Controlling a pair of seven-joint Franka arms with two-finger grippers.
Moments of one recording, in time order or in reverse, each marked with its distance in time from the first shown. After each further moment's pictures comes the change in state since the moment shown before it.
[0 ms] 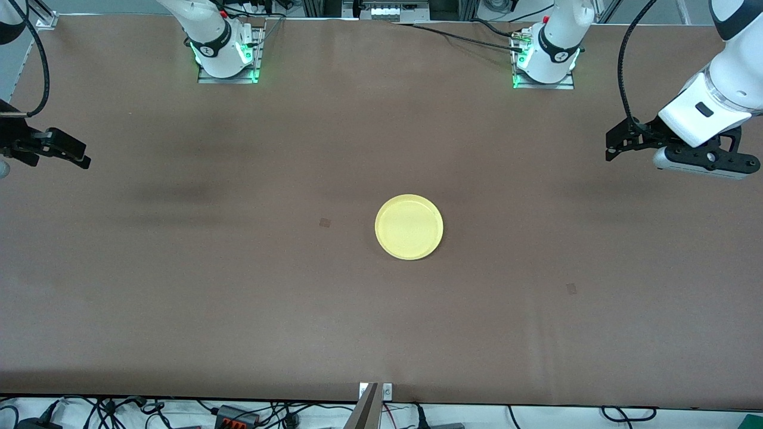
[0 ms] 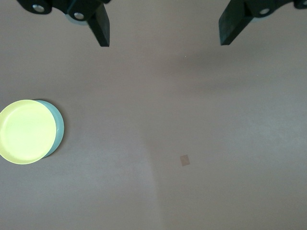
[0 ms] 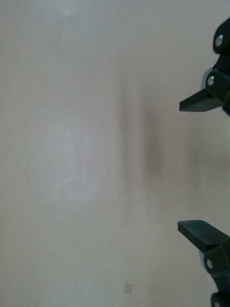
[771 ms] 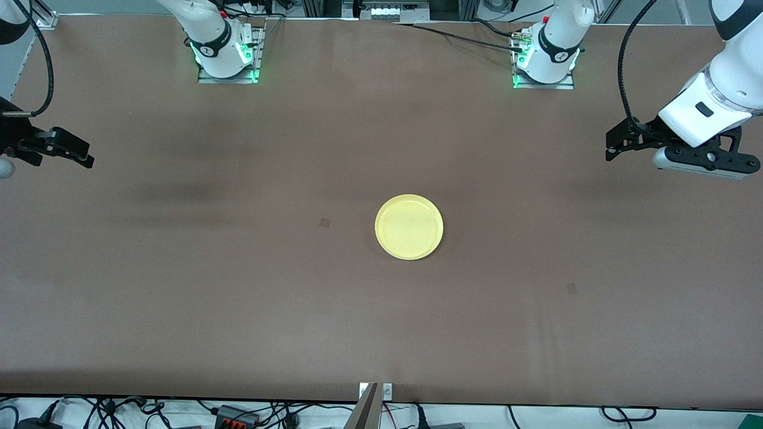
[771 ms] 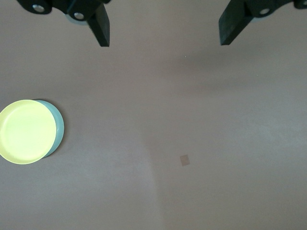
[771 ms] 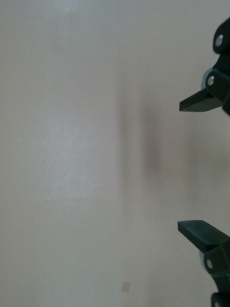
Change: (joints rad) left arm 0.000 0.000 0.000 0.000 0.000 0.000 0.000; right arm -0.006 0.000 0.014 0.000 0.000 -0.006 0.000
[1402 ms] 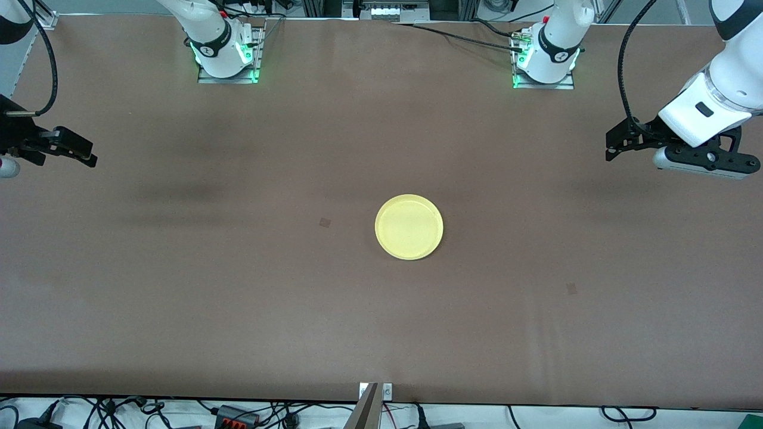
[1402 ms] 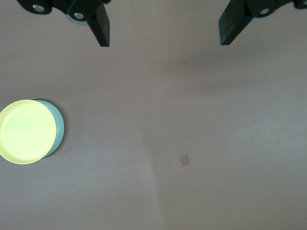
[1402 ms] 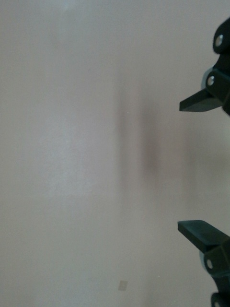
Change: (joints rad) left arm 0.000 0.000 0.000 0.000 0.000 0.000 0.000; right arm 0.000 0.000 0.008 0.000 0.000 -0.015 0.000
